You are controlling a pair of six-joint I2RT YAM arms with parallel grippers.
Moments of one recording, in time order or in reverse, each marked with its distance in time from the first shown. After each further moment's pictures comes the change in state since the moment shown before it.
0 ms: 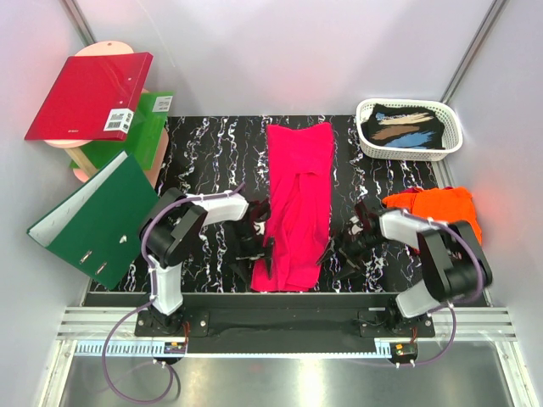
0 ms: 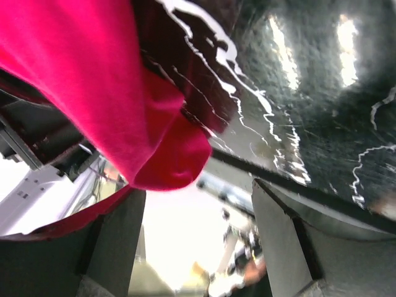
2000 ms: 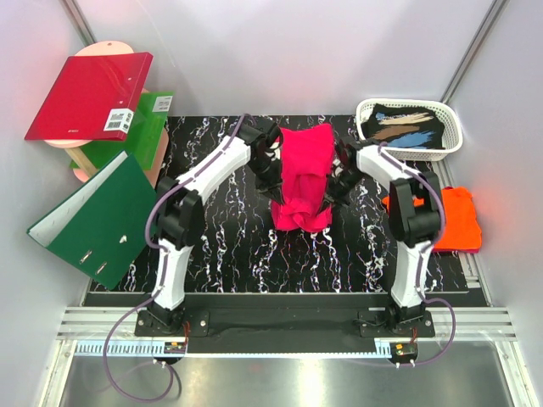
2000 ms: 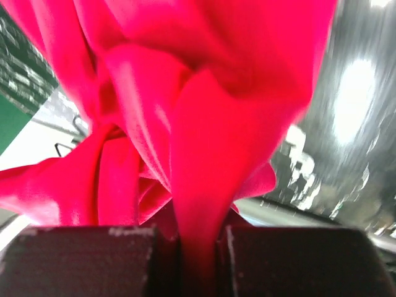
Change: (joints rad) left arm 0.109 0.186 0.868 -0.219 -0.077 0.002; right arm 0.013 0.447 0.844 -0.408 0.206 -0.180
